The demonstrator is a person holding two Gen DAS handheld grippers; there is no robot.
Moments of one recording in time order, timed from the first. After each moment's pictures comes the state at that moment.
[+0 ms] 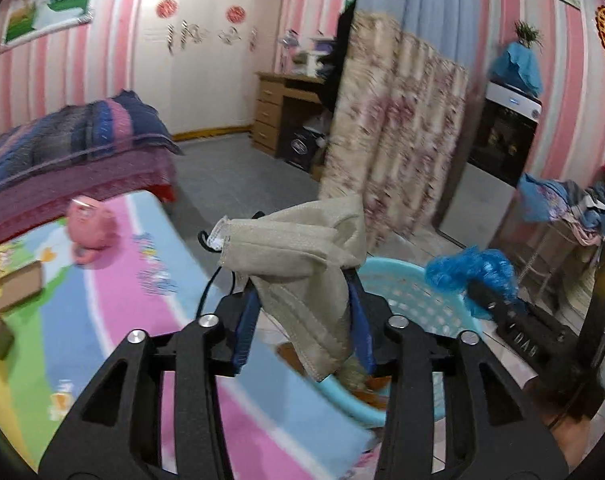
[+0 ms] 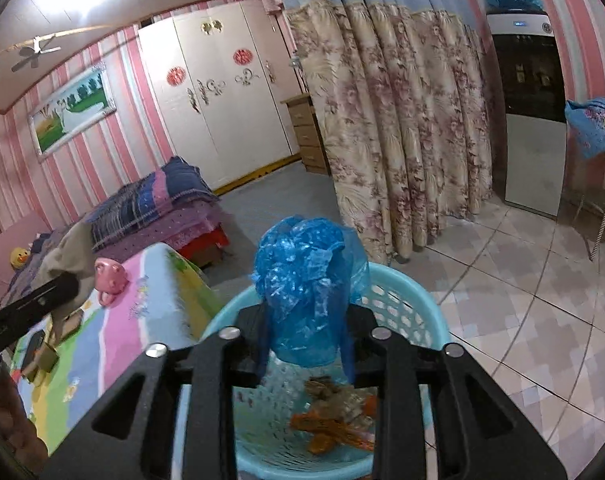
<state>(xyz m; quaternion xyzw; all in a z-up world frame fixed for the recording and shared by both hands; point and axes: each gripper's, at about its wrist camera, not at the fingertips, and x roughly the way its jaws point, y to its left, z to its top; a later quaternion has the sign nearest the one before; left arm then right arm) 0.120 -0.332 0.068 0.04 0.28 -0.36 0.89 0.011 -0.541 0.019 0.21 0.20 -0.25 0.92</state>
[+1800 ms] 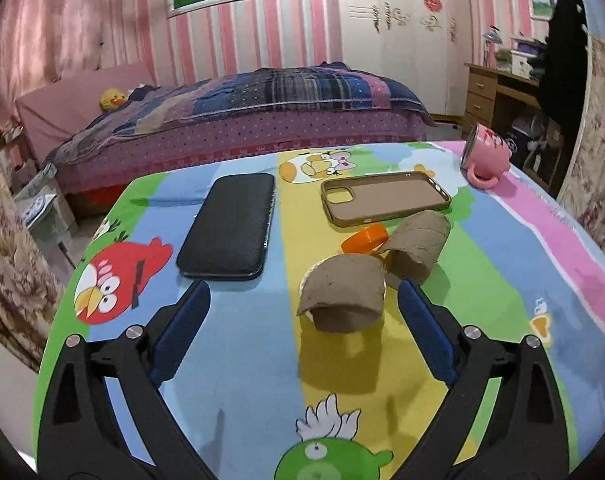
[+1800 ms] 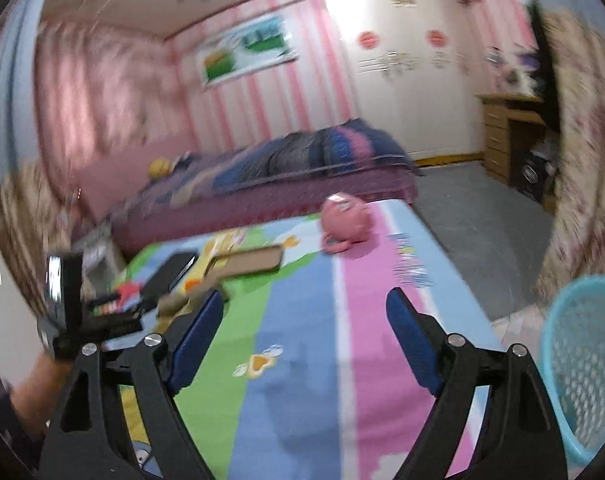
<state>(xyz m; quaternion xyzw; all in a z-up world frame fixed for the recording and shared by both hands) 0.239 0.044 -0.016 0.04 0.31 -0.03 0.95 0.140 -0.264 0.032 0.09 0.22 0.09 0.97</state>
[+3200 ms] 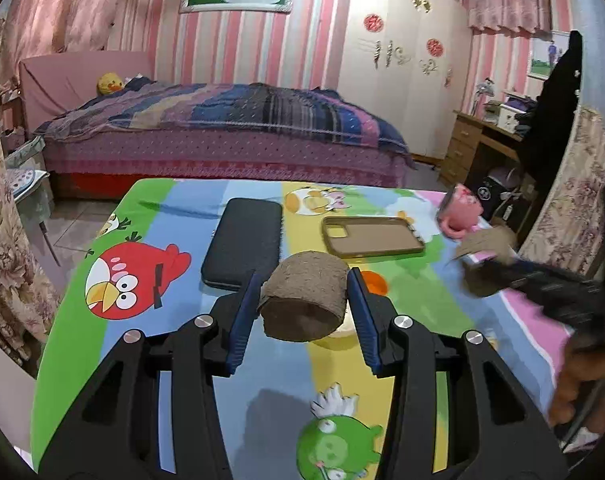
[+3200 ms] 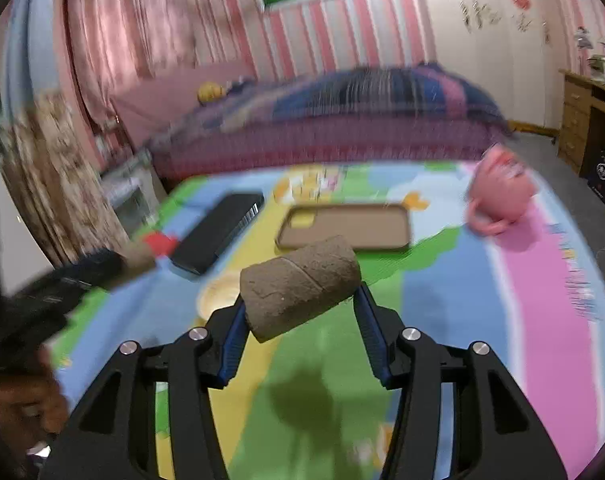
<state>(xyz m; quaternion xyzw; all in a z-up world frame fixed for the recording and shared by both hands) 0.195 0.096 0.022 -0.05 0.27 -0.07 0.96 0.227 -0.163 0.026 0.07 0.28 0.19 0.94</state>
